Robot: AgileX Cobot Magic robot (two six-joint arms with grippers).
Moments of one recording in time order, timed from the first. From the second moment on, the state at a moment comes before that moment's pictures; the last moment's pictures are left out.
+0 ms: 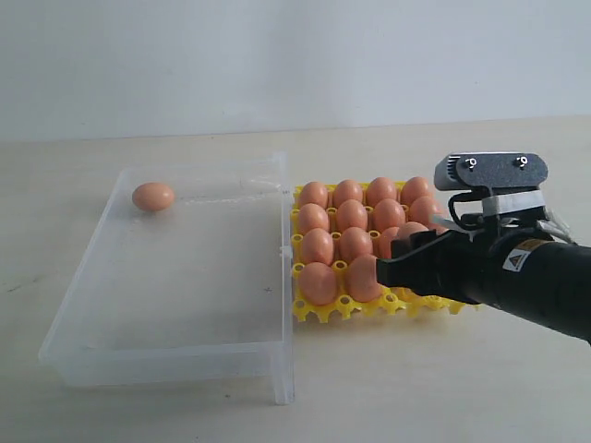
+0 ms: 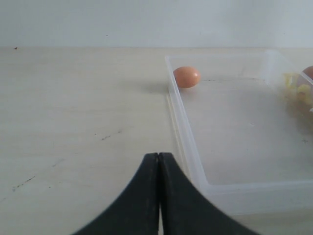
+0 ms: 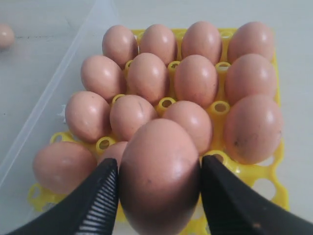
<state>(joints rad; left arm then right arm) -0.05 0.01 0.00 -0.19 0.37 0.09 0.56 1.49 -0.46 0.43 -0.33 -0.09</state>
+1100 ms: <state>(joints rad) -0.05 0.01 0.00 -0.19 0.37 0.09 0.53 1.60 -0.49 0.39 -0.33 -0.09</state>
